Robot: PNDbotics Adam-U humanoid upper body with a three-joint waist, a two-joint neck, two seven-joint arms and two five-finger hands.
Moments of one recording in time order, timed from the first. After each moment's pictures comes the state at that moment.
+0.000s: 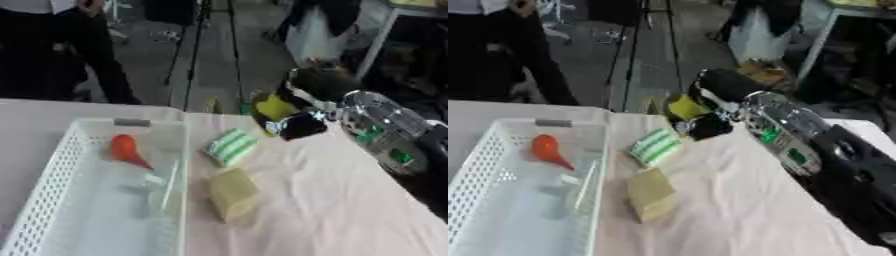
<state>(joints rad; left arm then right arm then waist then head) -0.32 0.19 0.05 -1.99 0.06 -0.34 0.14 -0.97 -0.74 0.49 -1.51 0.68 0.16 0.34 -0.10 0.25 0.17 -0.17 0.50</state>
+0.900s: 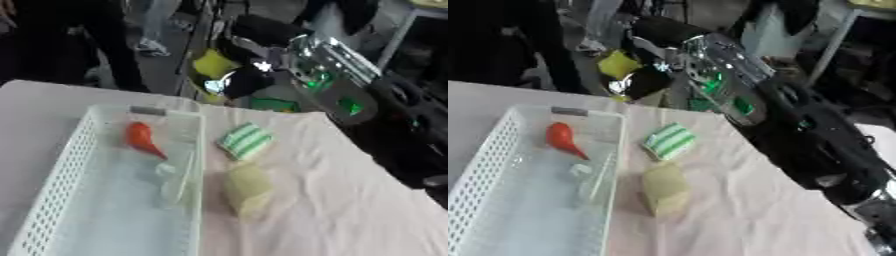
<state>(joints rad) -0.37 0.19 0.04 -1.99 0.07 -0.34 0.13 -1.16 -0.61 0.50 -1.45 0.64 0.16 0.40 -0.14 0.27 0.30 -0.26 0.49</state>
